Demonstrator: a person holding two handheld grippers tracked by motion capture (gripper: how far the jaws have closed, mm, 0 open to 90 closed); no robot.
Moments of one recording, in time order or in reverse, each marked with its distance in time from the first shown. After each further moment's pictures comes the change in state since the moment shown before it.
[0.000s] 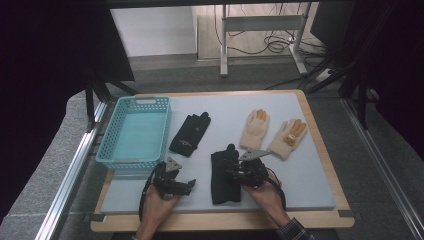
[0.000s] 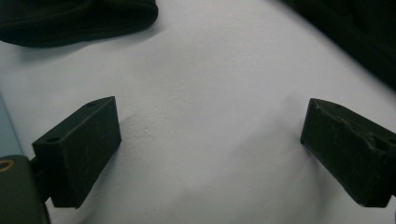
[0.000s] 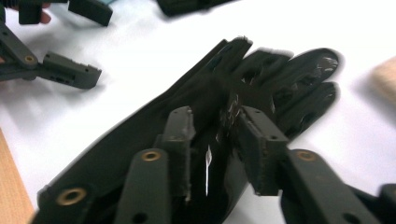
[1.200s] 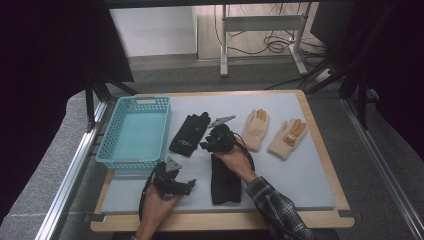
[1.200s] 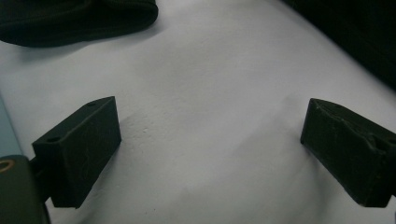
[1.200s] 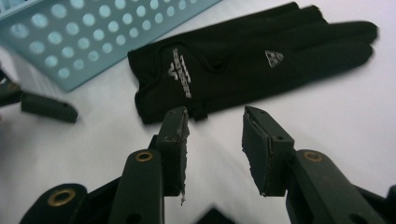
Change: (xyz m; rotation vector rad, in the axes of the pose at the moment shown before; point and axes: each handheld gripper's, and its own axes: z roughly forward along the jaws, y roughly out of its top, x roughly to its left) left arm 0.001 0.000 0.000 0.005 -0.002 0.005; right arm -0.021 0.099 0.097 0.026 0.091 -0.050
